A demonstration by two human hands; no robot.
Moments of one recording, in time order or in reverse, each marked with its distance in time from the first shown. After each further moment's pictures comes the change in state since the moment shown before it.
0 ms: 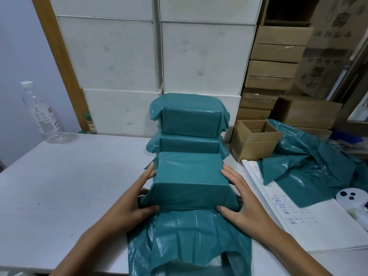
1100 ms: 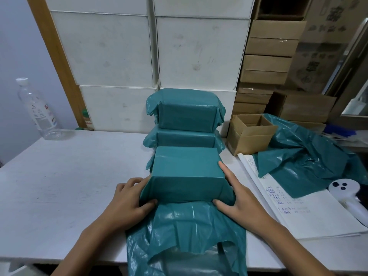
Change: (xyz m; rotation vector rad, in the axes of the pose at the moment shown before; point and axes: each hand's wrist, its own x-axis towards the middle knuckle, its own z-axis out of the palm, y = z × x) left_hand -0.004 -0.019 0.007 0.480 0.004 -0.118; right_hand -0.010 -0.006 -0.002 -0.050 -0.117 0.154
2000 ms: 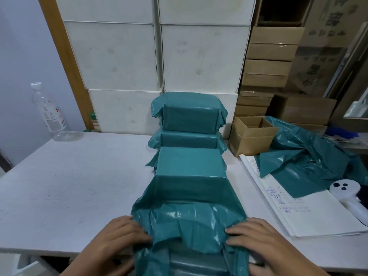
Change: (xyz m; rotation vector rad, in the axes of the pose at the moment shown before) left_hand -0.102 0.000 -0.004 0.100 0.281 0.671; right_hand -0.090 0.025 -0.012 -0.494 -0.108 -0.570
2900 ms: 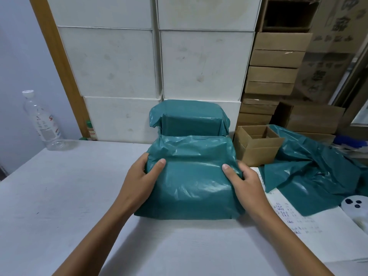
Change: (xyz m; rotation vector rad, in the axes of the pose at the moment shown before) left_hand 0.173 -0.041 0.005 -0.597 0.330 -0.778; right_hand 0.157 0.034 -0.031 0.808 0.559 0.762
